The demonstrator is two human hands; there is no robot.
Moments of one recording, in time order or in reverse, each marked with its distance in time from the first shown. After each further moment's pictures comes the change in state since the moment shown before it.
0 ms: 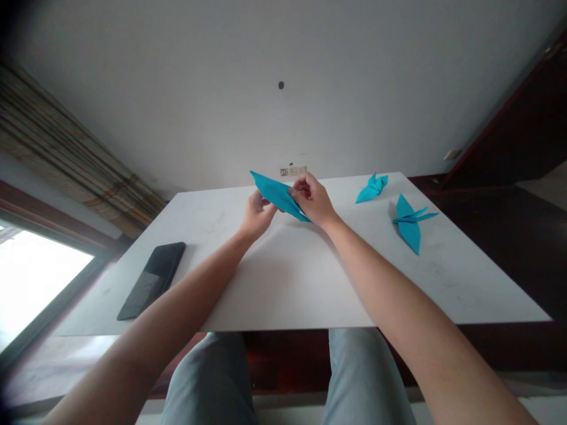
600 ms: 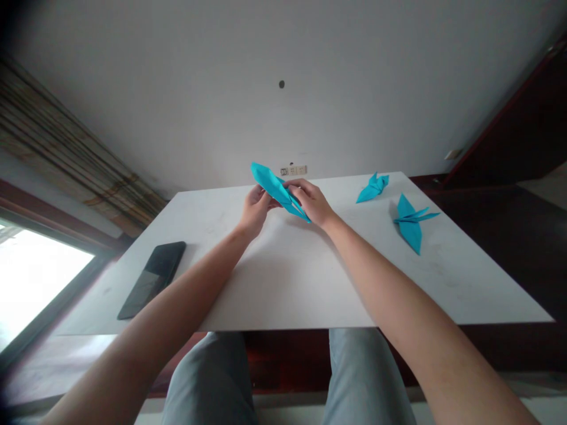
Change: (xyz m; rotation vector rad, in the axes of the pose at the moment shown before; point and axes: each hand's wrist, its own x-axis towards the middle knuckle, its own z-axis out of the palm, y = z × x) left_hand 0.010 -0.010 0.000 -0.365 0.025 -0.221; right_hand 0.003 0.007 0.003 0.034 -0.058 0.041
